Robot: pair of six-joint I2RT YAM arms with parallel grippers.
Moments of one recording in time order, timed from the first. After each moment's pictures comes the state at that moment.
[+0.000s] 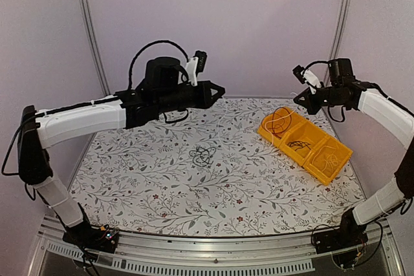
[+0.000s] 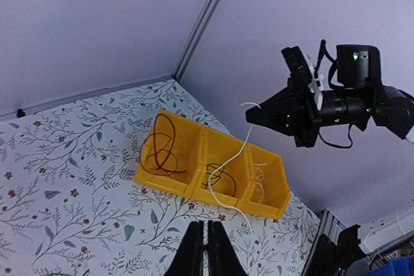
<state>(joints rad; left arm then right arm) -0.85 1.61 1.35 0.05 0.04 -0.49 0.18 1.44 1.26 -0.47 -0.38 -0.45</state>
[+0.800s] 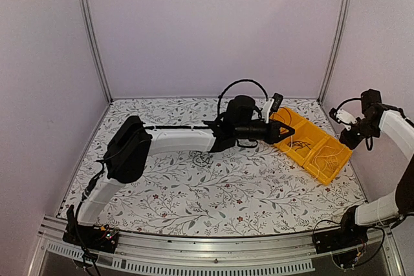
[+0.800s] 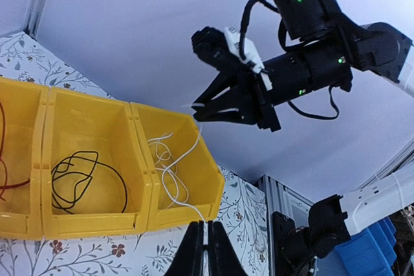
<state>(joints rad) -1.02 2.46 2.01 0.32 0.46 -0.54 -0.23 1.24 0.99 -0.78 -0.12 -0.81</state>
